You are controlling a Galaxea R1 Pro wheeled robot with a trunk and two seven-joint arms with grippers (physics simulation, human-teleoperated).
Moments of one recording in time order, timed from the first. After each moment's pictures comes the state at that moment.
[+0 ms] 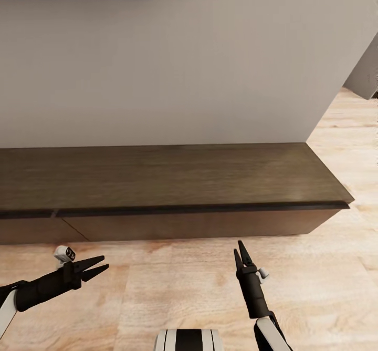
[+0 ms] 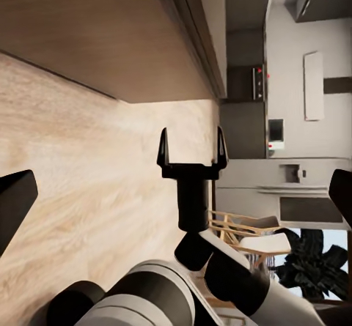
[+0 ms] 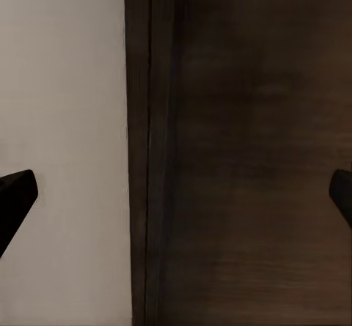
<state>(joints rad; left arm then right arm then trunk) -0.25 0.39 0.23 -1.18 0.60 1.00 -1.25 -0.30 0.08 0.02 -0.76 -1.37 -0.04 0.97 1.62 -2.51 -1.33</state>
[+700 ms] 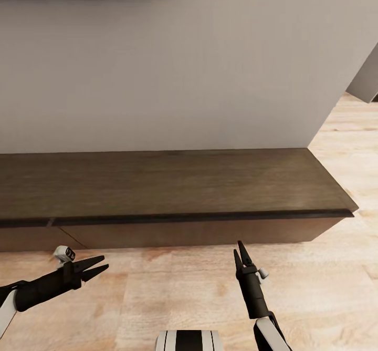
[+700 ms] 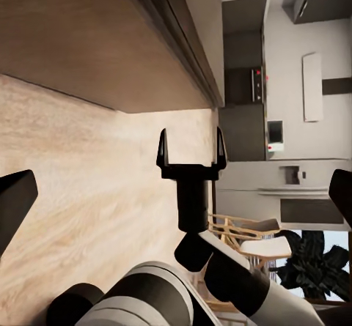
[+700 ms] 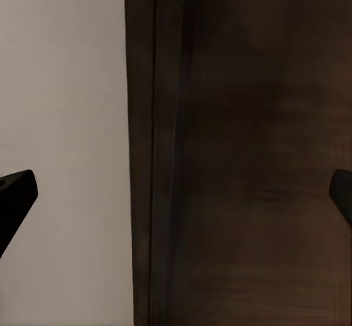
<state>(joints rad) -0.25 0.39 0.23 -1.18 0.60 1.00 -1.25 -0.30 0.08 0.02 -0.75 -1.38 -0.04 0.97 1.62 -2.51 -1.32</state>
